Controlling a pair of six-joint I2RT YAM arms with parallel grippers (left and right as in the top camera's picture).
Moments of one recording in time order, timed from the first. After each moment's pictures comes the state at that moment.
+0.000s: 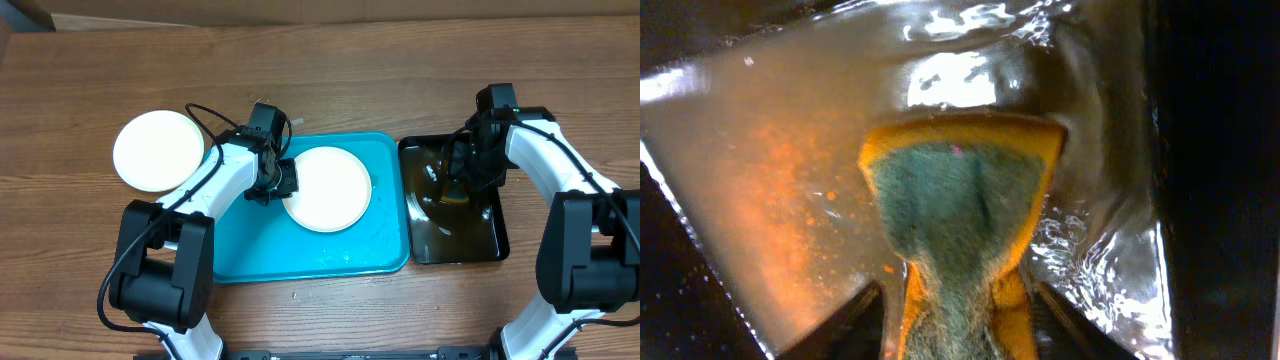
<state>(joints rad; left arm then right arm) -0.28 1.86 1.18 -0.72 0.12 -0.42 0.03 1.89 1.27 -0.89 -0.12 0.26</state>
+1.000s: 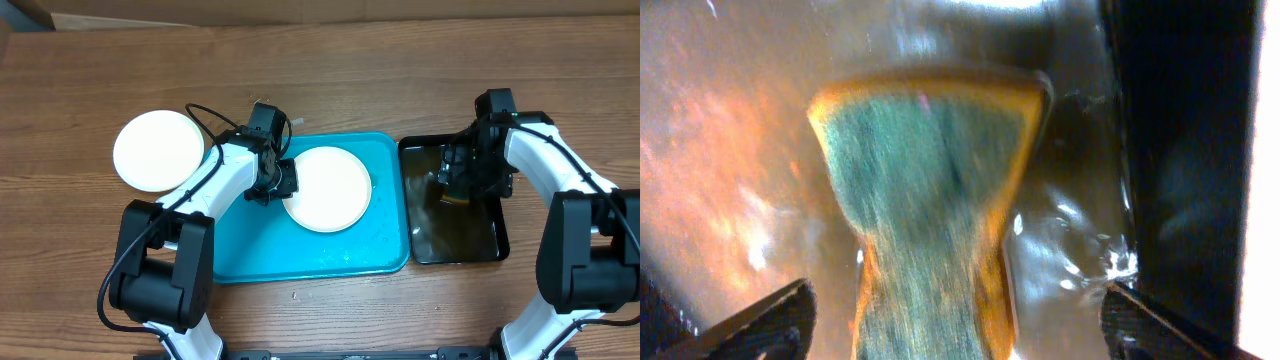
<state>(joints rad) -0.28 1.86 1.18 -0.73 0.12 -0.42 0.03 1.89 1.26 -0.92 -0.07 0.25</state>
